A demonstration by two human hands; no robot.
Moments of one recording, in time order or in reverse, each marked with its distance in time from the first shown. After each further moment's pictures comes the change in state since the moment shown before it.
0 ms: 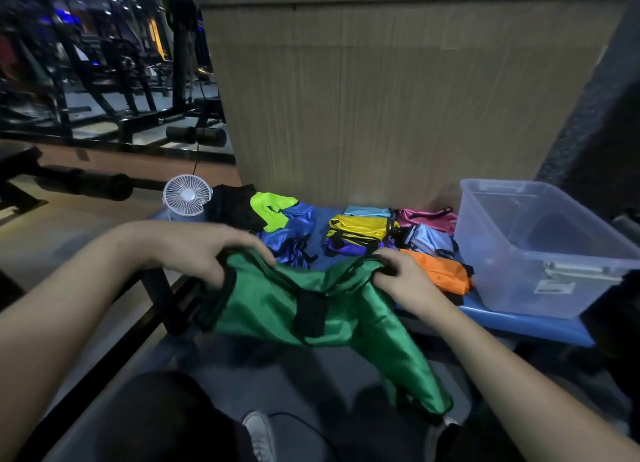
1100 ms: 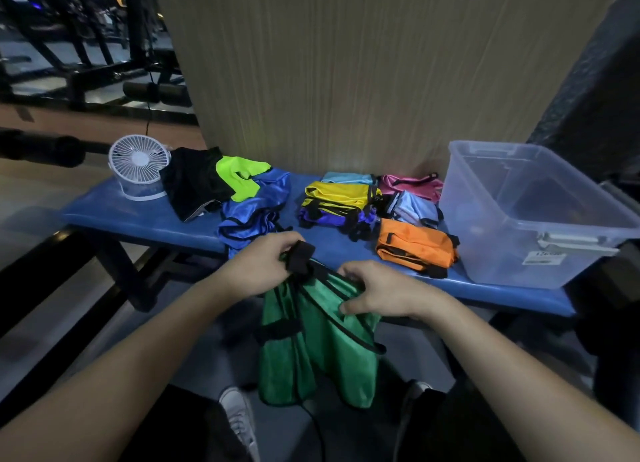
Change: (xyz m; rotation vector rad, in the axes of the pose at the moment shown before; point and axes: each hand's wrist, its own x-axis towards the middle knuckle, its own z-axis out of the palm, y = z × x) left_hand 0.128 0.018 0.109 -0.276 0.441 0.069; right_hand -0.002 0.032 0.001 -0.390 -0.473 0.111
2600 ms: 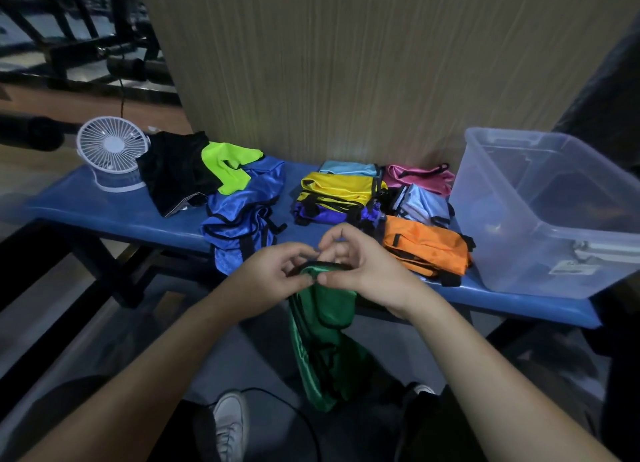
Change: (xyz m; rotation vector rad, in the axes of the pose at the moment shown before) left_hand 0.025 -0.034 0.034 -0.323 -0.033 -0.011; right_hand 0.049 0.006 0.006 0.744 0.137 -0.162
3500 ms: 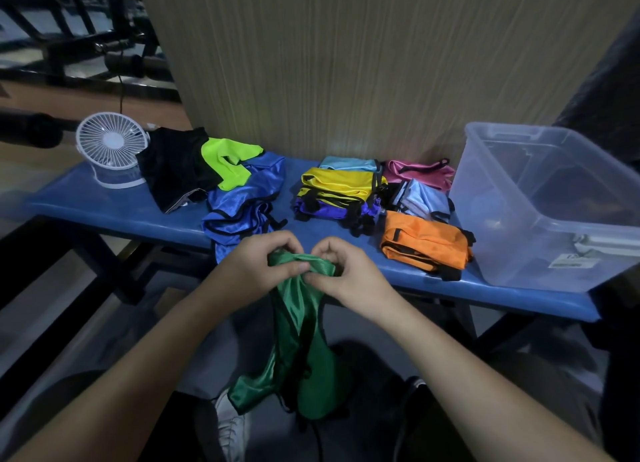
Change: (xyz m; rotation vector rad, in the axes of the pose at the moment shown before) left_hand -0.011 0.011 -0.017 0.193 0.102 0.090; right_hand 0.002 0.022 0.025 -0.219 0.190 -0.023
